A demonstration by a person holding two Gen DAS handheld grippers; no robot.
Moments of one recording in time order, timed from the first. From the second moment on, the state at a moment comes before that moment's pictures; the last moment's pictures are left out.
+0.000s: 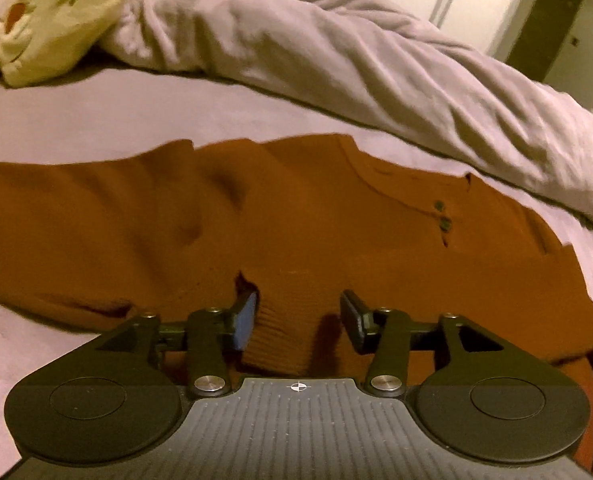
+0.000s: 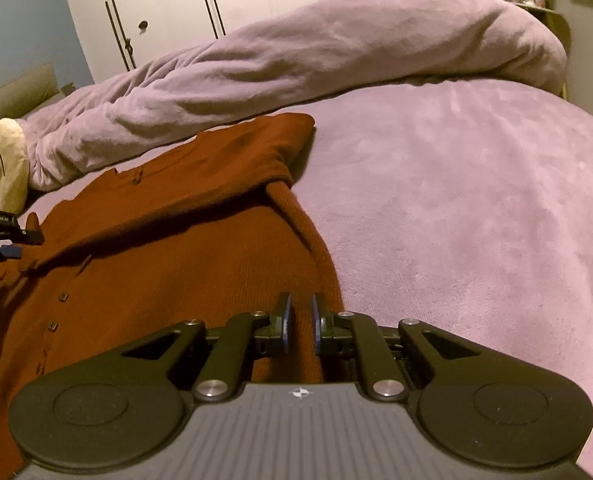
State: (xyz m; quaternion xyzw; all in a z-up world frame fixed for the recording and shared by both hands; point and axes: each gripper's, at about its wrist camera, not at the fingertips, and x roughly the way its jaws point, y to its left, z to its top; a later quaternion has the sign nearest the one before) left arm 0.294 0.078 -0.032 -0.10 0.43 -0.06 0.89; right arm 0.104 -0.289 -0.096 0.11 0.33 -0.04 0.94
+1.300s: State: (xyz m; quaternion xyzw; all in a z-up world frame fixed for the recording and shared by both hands) left arm 0.301 0.140 -0.020 -0.15 0.38 -0.03 0.91; right arm 0.231 -0.315 -0.128 0.48 0.27 -0.04 0.83
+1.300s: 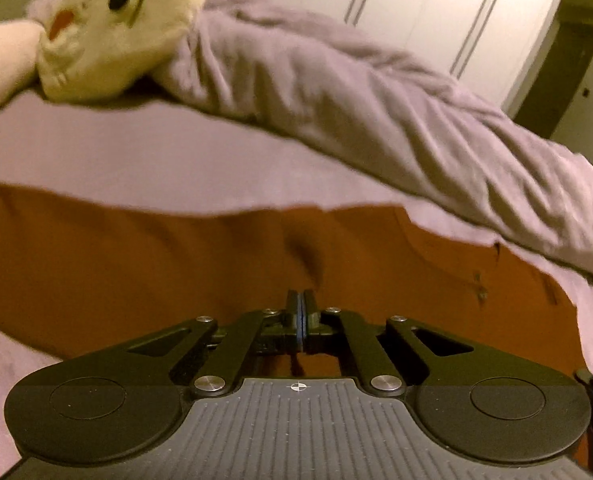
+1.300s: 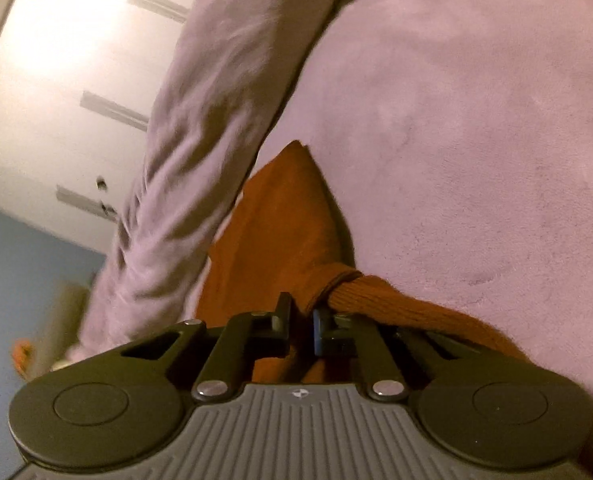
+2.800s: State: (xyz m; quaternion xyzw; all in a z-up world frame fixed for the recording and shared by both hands) left arm 0.302 0.137 -0.034 -0.13 0.41 -0.02 0.90; right arm 0.235 -0.268 -0.097 0.24 0.31 -0.07 0.92
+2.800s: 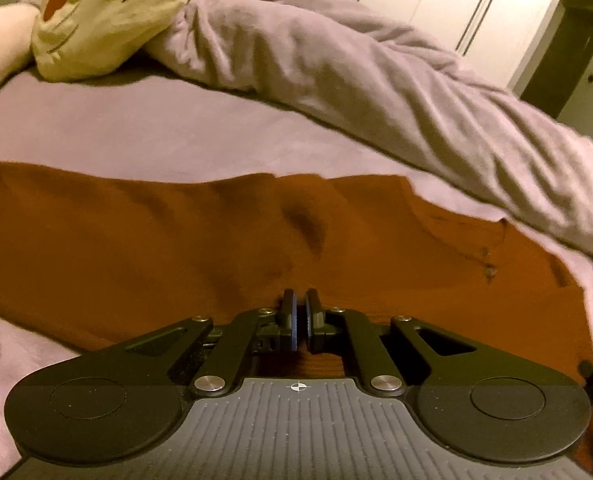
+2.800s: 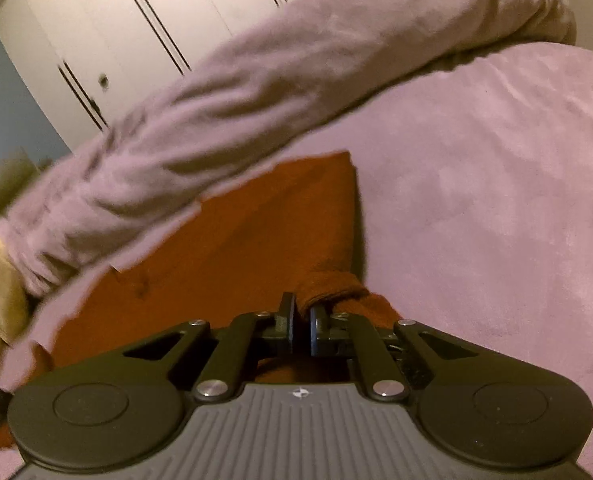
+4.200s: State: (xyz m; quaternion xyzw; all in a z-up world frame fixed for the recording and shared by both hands) left arm 0.239 0.446 -0.068 -0.45 0.22 0.26 0.83; right arm 0.168 -0.189 -0.087 0.06 0.33 -0.07 0.94
